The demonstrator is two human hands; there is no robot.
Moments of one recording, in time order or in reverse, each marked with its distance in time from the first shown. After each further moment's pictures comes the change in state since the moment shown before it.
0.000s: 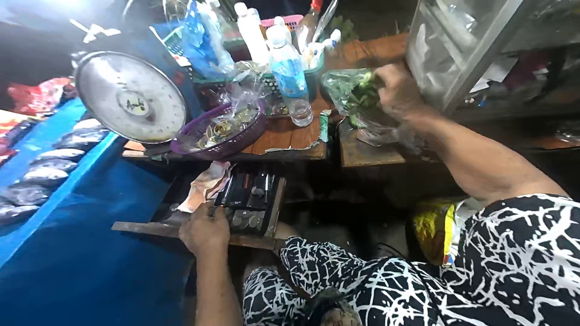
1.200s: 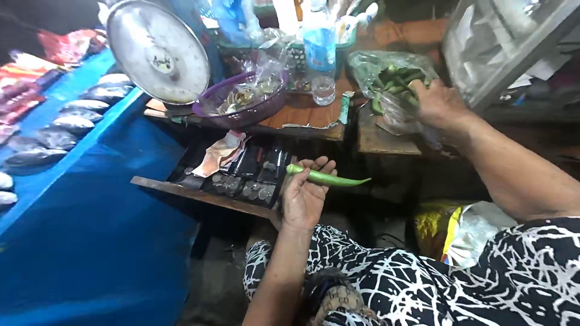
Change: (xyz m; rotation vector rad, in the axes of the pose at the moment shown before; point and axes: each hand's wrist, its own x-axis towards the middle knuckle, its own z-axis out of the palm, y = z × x) left_hand -0.101 0.142 0.018 -2.005 -0.584 -0.230; right_hand -0.038 -0.020 -0.031 -0.270 -0.570 0.330
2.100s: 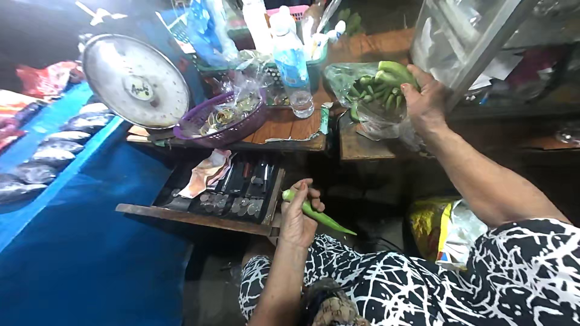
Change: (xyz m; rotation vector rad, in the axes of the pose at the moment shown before) left_hand -0.009 -0.018 0.003 0.124 0.126 -0.108; right_hand -0.015 0.007 0.006 0.771 0.601 -0.047
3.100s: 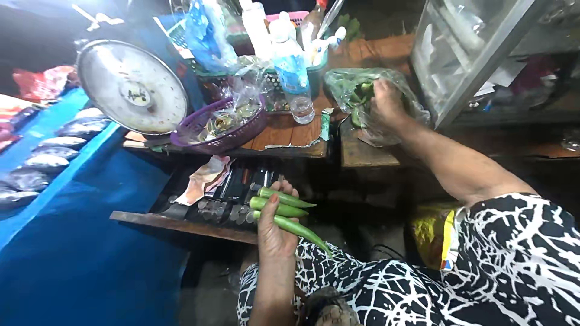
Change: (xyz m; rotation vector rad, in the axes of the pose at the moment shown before) left_hand 0.003 0.021 -0.009 -0.175 0.116 0.263; right_hand 0.045 0.018 0.075 -0.467 -0.336 -0.112
